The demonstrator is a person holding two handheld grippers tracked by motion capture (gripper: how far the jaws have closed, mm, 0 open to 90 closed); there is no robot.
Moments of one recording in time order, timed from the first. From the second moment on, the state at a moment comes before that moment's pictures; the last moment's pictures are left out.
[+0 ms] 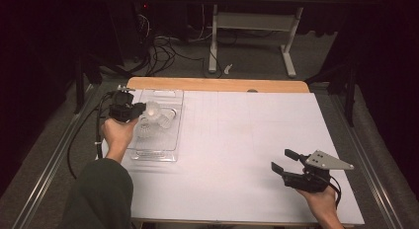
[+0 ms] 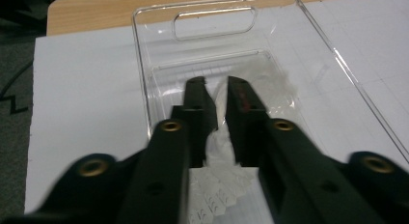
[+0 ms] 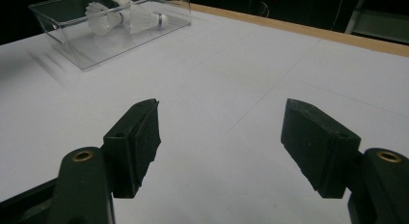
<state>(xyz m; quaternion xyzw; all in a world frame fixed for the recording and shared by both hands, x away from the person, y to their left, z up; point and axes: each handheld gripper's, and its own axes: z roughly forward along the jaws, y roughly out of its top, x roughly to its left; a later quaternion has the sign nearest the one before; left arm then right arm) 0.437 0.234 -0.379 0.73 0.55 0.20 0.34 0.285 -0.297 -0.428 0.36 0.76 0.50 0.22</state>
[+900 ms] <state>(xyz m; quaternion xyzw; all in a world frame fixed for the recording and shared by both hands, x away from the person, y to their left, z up) 0.401 0.214 -0.361 0.74 0.50 0.20 0.39 0.281 -0.301 -0.429 0.36 0.75 0.51 0.22</state>
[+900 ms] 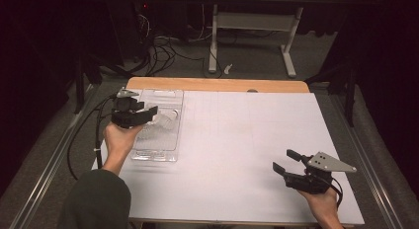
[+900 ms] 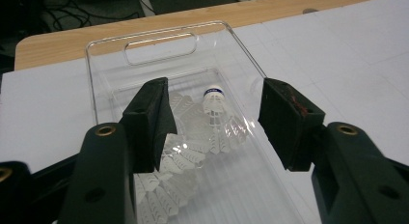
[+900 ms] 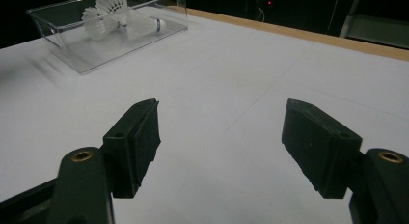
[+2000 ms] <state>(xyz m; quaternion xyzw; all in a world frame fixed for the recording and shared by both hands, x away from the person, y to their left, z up) 0.358 0.207 -0.367 0.74 0.45 0.21 0.45 0.272 -0.312 -0.439 0.36 0.74 0.51 0.23</state>
